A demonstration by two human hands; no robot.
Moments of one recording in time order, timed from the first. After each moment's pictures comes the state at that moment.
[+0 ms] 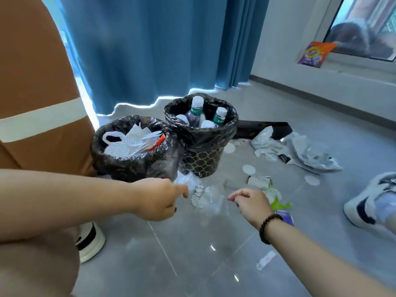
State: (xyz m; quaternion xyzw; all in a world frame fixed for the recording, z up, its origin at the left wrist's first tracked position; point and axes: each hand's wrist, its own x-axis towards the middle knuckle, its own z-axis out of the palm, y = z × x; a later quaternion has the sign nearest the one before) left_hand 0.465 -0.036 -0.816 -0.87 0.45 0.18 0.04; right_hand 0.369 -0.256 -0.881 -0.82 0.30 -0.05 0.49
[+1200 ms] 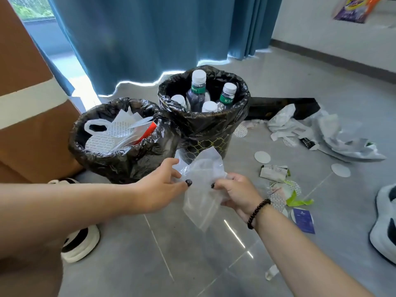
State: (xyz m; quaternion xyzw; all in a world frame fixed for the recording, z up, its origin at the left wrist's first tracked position) left_hand 0.495 -0.074 -0.859 -0.89 0.18 0.24 -0.34; right_hand 0.437 -0.261 -0.902 -0.60 0.26 0.07 0.76
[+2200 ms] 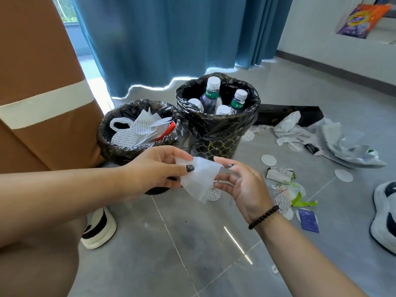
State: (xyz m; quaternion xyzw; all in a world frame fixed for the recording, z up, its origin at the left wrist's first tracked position) left_hand 0.477 -0.033 -0.803 -0.74 0.11 0.30 -0.59; right_hand 0.410 -0.218 -0.858 -0.55 0.16 -0.06 0.82
